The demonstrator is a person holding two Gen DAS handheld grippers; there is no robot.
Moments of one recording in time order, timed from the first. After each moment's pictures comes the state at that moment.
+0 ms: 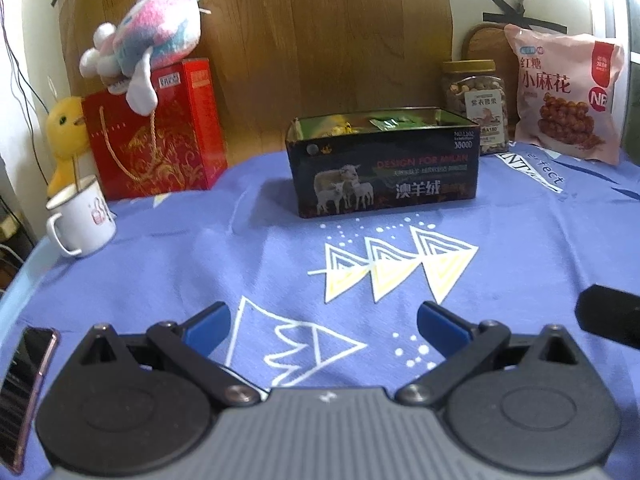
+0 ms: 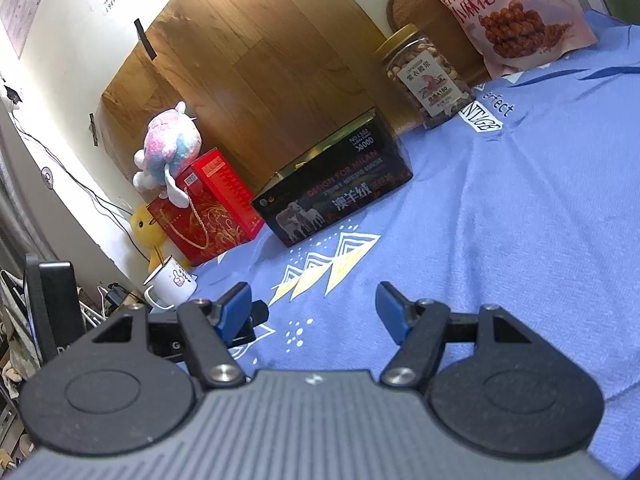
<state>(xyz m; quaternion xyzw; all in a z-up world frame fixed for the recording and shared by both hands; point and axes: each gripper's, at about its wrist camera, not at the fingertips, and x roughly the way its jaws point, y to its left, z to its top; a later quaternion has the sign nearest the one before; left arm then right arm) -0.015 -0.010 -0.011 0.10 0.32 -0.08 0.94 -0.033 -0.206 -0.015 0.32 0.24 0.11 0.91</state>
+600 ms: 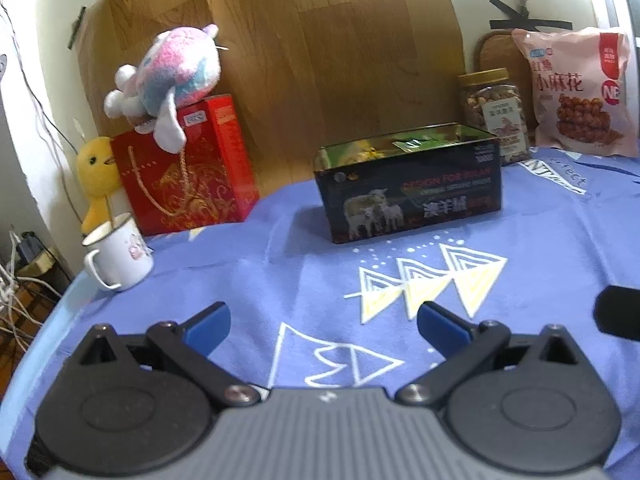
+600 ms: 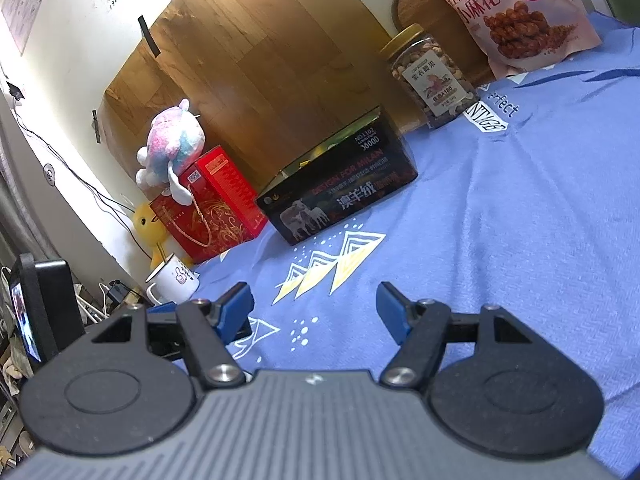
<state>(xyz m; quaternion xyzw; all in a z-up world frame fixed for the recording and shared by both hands) -0.020 -0.009 -0.005 0.14 0.27 -0.04 0.95 -0.032 -0.206 -0.014 0.32 0.24 0.11 0.91</state>
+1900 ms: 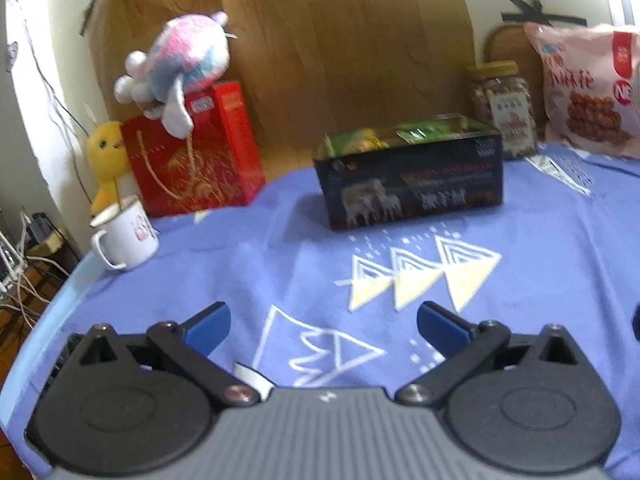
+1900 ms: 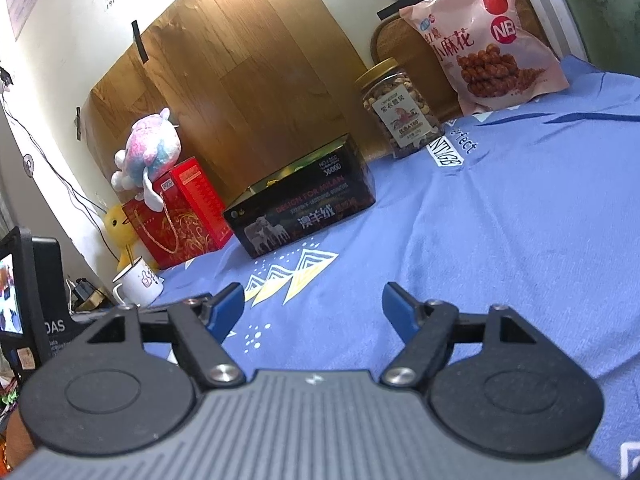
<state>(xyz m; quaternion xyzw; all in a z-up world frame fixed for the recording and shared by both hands) -0.022 -0.025 -0.006 0.13 0.30 -0.03 0.94 -0.055 -0.217 -0.010 0.27 0.22 0.06 0.93</state>
